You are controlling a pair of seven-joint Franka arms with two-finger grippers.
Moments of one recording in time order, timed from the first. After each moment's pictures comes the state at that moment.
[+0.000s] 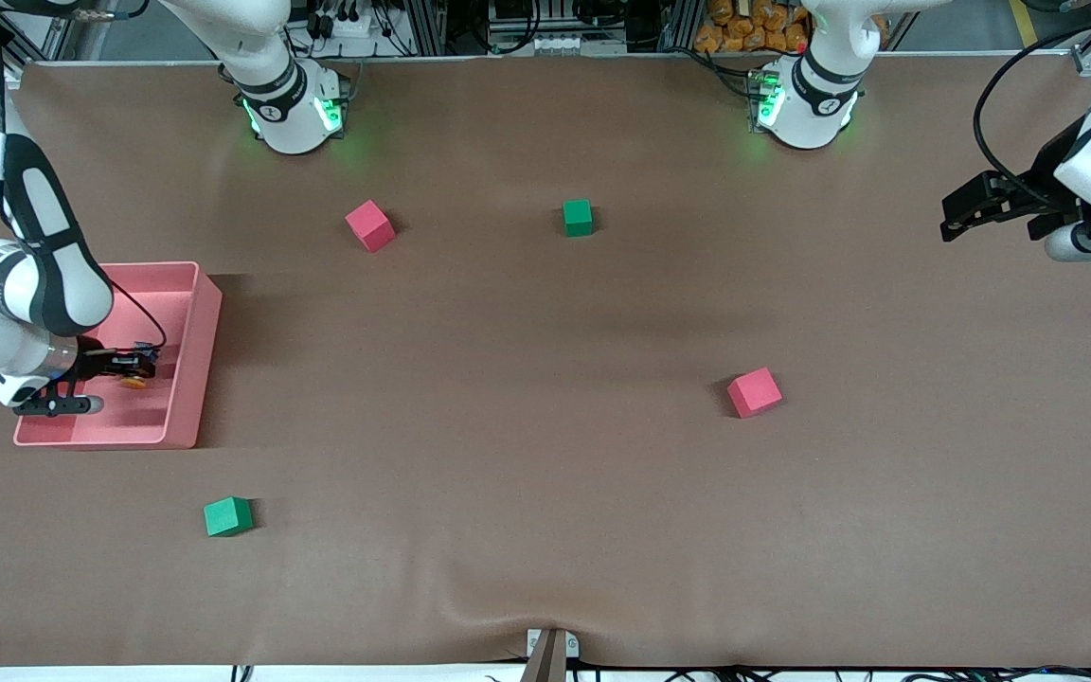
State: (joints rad) left arm 0.05 0.00 -0.16 -1.52 0.00 1.47 -0.13; right arm -0.42 0.55 0.05 -1.92 -0.03 2.31 -0.38
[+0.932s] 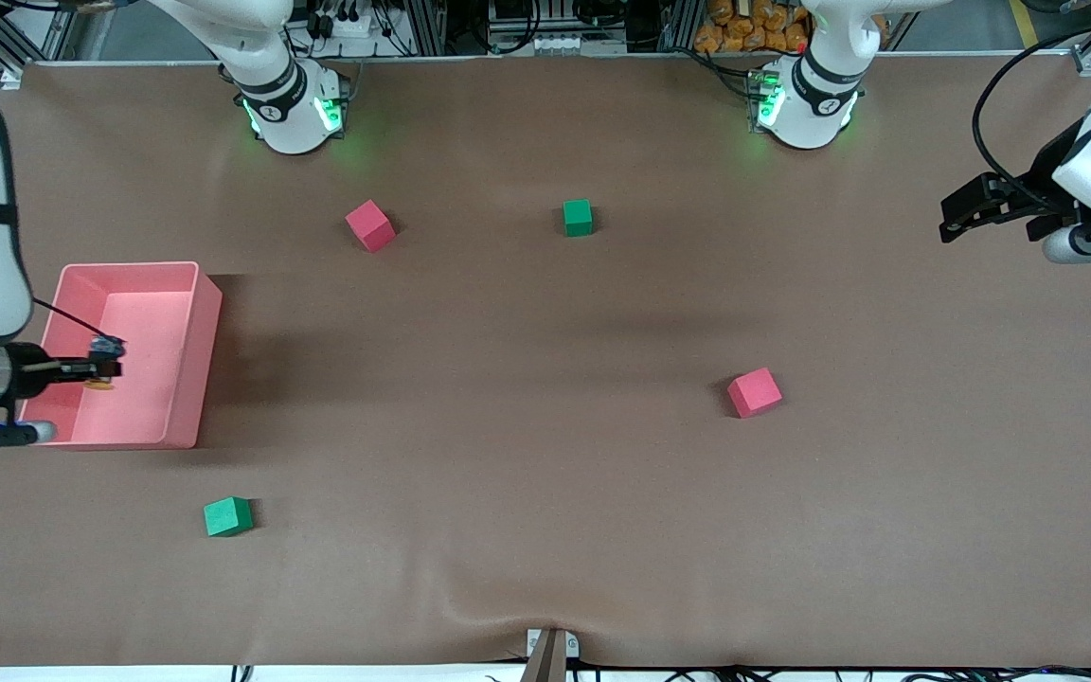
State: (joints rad) left arm 0.05 0.01 -0.16 -1.52 0.00 1.47 -0.13; right arm -0.23 0.51 0.08 -1.45 0.00 1.65 -0.16
